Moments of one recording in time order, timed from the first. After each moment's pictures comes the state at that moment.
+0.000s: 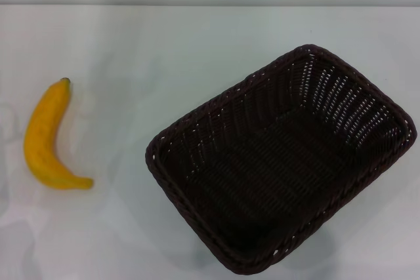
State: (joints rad) left arm -0.58 -2.09 0.66 -0.01 -2.93 -1.76 1.96; right arm 0.42 2.01 -0.22 -0.22 2.18 0.83 -2.76
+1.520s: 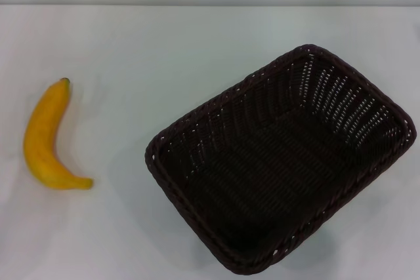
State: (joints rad) left arm -0.37 -2.08 0.64 0.09 -2.74 -1.58 2.34; right arm 0.30 1.92 -0.89 -1.32 1.37 0.98 -1.07
